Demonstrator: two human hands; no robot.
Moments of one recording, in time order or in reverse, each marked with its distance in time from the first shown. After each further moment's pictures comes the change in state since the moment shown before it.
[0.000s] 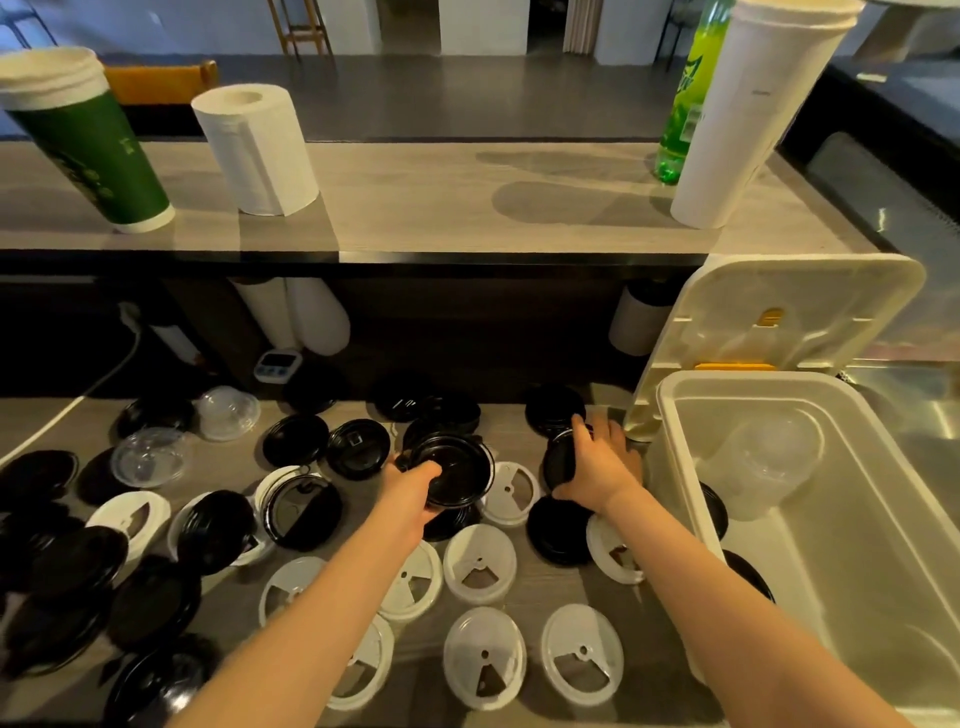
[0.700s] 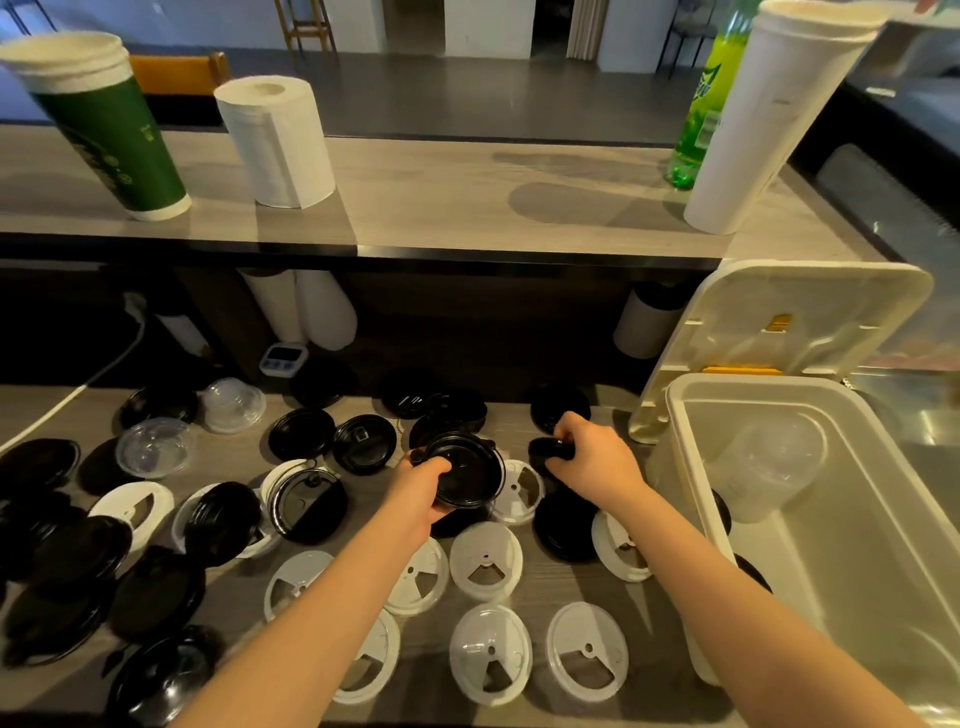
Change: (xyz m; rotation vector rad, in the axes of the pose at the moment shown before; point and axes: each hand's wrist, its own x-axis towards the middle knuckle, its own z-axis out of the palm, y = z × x) left_hand -0.001 0.003 -0.007 -0.014 -0.070 -0.065; right_hand -0.024 -0.023 -0.021 0.296 0.207 -0.178
